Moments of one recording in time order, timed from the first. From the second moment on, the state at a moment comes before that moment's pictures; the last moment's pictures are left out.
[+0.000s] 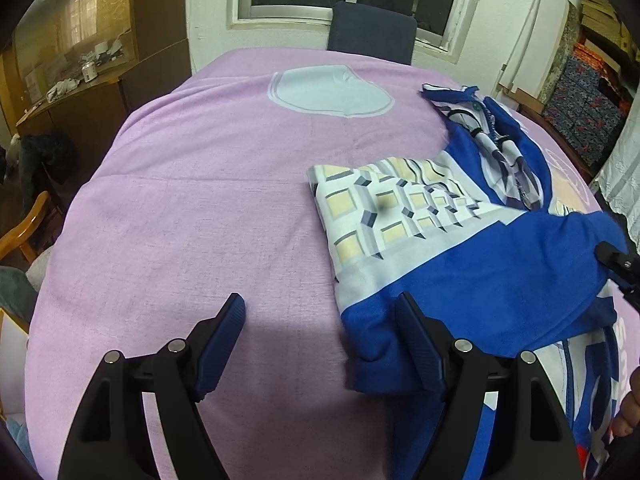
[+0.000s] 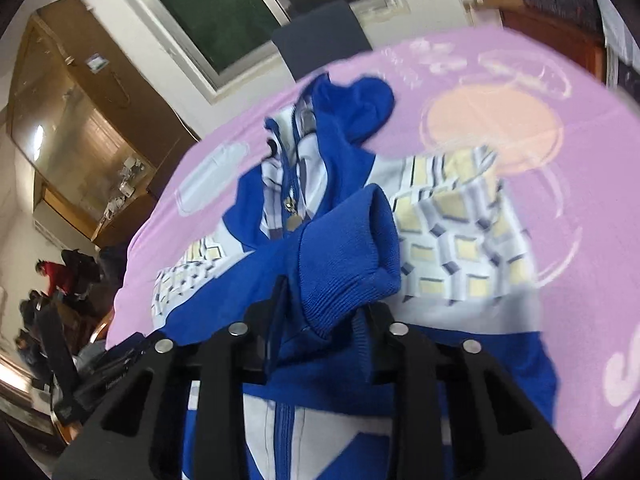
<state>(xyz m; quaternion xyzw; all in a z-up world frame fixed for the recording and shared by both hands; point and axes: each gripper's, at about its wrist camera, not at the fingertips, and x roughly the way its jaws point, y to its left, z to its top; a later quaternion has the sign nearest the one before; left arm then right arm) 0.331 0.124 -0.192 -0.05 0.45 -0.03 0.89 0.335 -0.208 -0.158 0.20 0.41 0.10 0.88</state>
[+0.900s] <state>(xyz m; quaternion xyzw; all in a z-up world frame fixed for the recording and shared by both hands) 0.342 0.019 -0.170 0.06 0.43 -0.08 0.90 0.338 -0.200 -0.161 0.08 0.44 0.11 0.89</state>
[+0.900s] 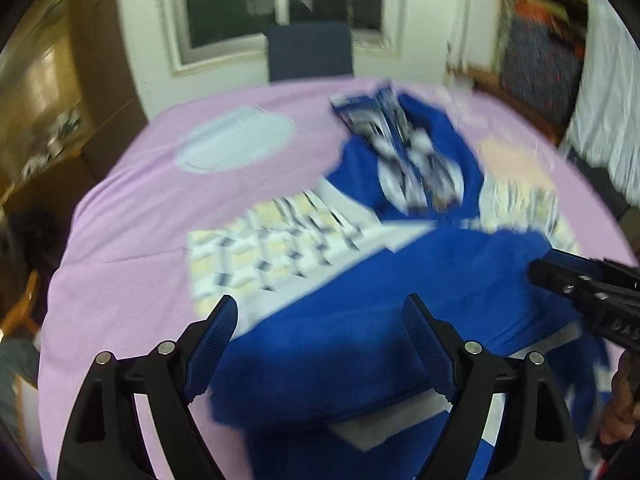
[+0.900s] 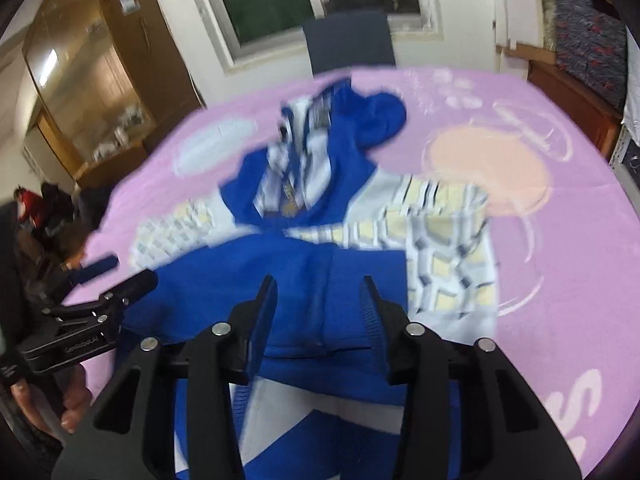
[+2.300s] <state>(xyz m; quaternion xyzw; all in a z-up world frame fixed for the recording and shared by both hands) 0.362 0.073 -0.184 -0.05 0.44 -0.04 0.90 0.578 -0.173 -0.165 0.07 0.46 0.04 0.89</state>
